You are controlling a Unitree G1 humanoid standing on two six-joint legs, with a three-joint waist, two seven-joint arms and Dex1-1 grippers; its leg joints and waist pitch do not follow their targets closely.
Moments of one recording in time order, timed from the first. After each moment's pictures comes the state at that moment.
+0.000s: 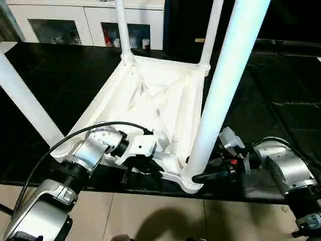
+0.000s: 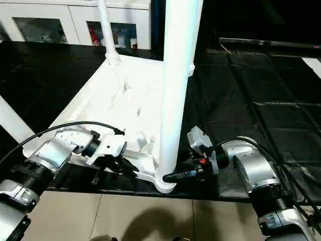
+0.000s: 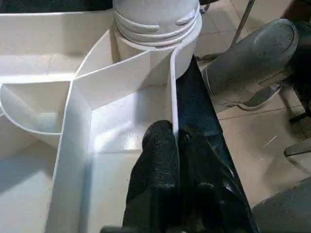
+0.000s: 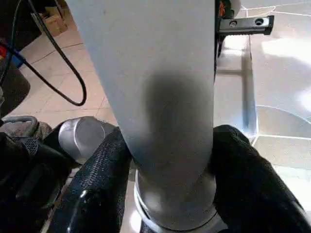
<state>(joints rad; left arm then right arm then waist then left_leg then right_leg) -0.66 0.42 -0.43 0.58 0.05 -0.12 -1.51 -0.44 -0.51 0.21 0.37 0.29 0.19 1.57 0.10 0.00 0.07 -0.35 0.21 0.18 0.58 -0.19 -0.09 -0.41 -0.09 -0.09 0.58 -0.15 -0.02</state>
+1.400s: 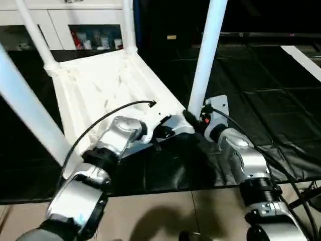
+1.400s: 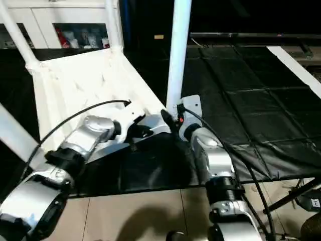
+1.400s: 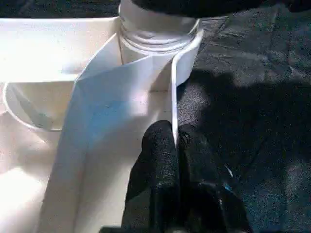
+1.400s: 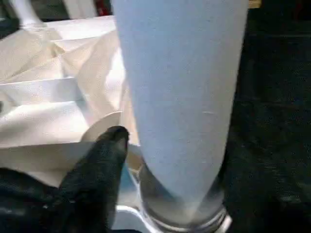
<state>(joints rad) -0.80 0.18 -0.26 0.83 0.09 0.18 -0.93 -0.51 -0.11 -0.04 0.44 0.13 0.26 0.52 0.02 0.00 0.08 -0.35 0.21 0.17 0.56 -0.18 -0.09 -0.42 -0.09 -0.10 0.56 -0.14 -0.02</state>
